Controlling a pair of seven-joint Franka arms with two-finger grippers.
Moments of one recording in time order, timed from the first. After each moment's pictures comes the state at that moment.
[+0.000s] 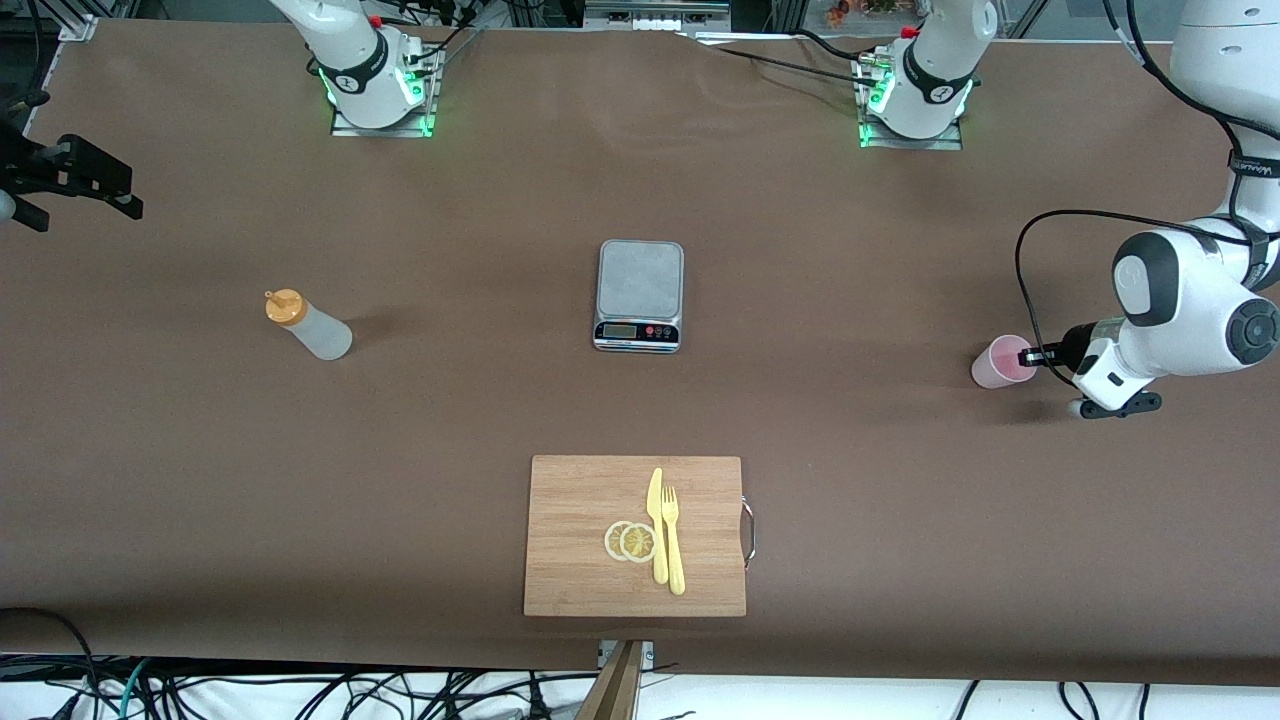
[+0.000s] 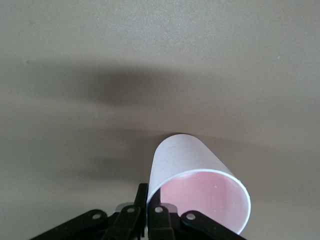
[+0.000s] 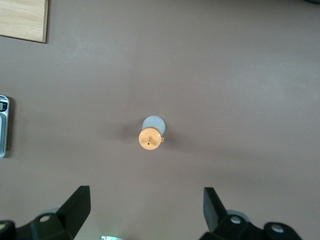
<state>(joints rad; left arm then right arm) 0.25 0.45 -0.04 -1.96 -0.06 2.15 0.09 -0.14 -0.03 0.09 -1.57 0.00 1.53 -0.21</state>
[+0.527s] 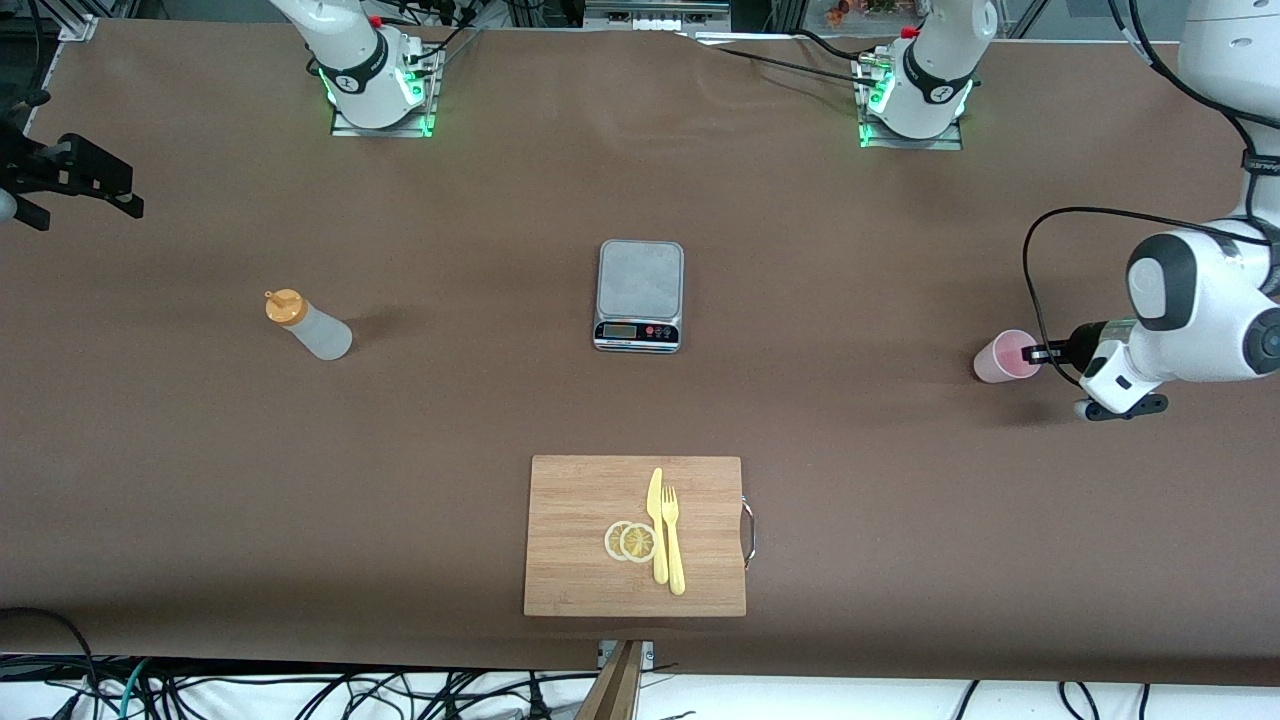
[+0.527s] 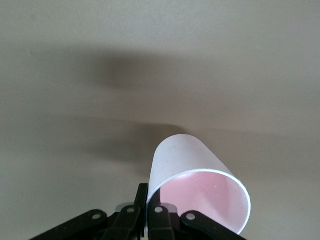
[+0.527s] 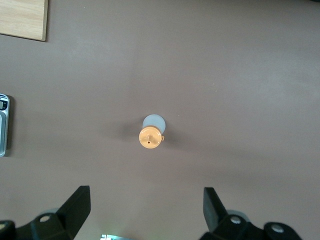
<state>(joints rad) 0.25 0.44 -0.04 -1.83 -0.06 1.93 0.09 -0.14 -0.03 0.09 -1.57 0.00 1.52 -0.21</state>
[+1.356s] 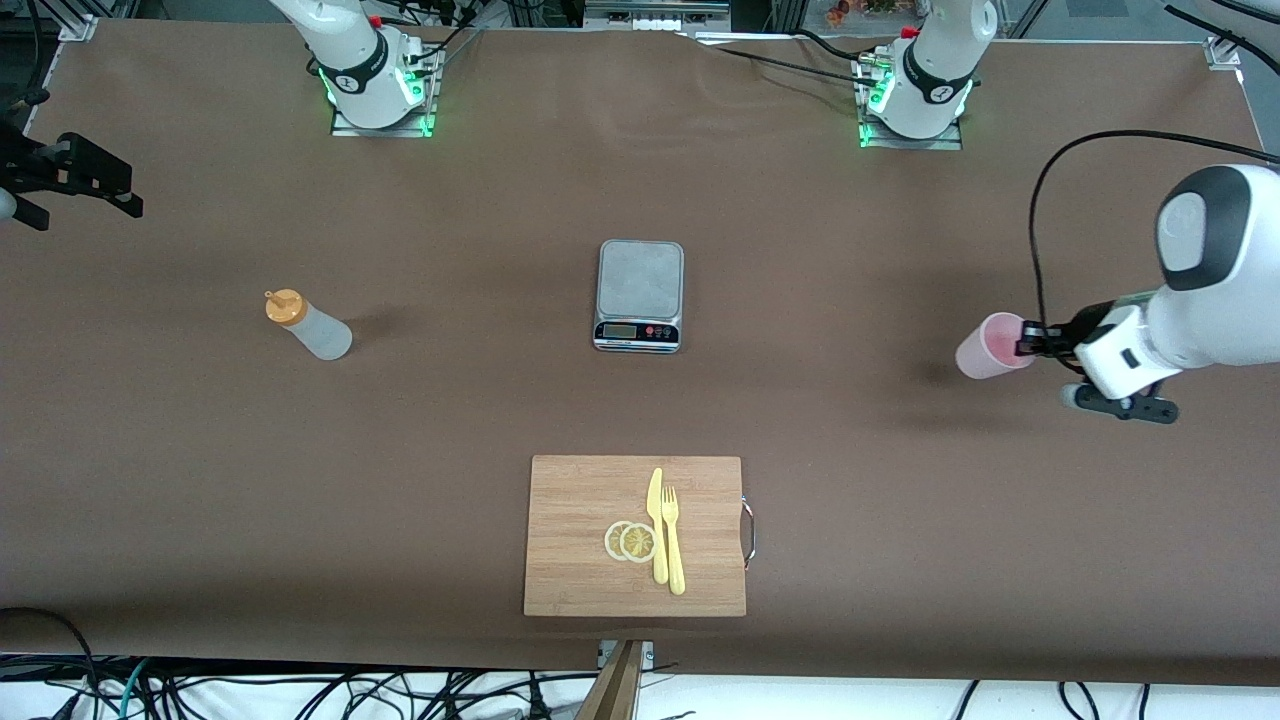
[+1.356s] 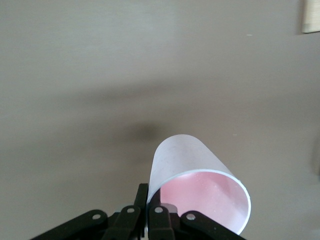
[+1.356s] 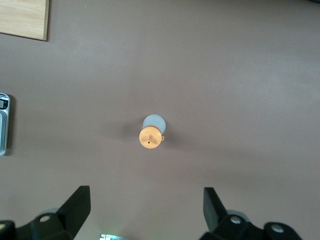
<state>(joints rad) 0.23 0.32 -0.25 -1.69 -0.06 1.76 0.14 -0.14 -0.03 0.09 -1.57 0.01 1.52 -0.22</state>
